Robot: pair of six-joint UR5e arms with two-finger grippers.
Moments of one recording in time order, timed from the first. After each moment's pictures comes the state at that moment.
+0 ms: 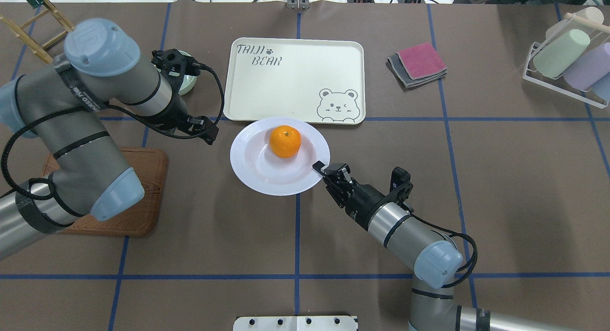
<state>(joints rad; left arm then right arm) -0.75 -2.08 -1.79 -1.62 -2.08 -0.78 0.23 -1.15 1.46 -0.08 1.00 2.17</state>
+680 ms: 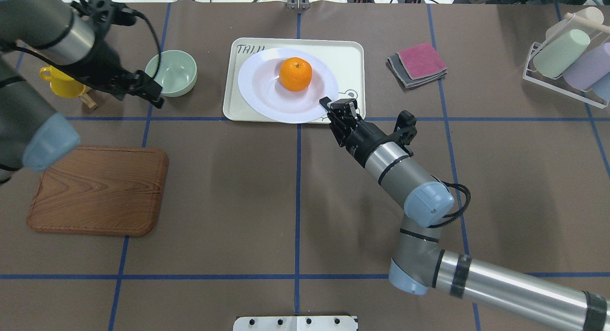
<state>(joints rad) -1.00 -1.97 -1.86 -1.60 -2.30 -0.57 0.42 -1.02 1.33 -0.10 1.01 2.23</state>
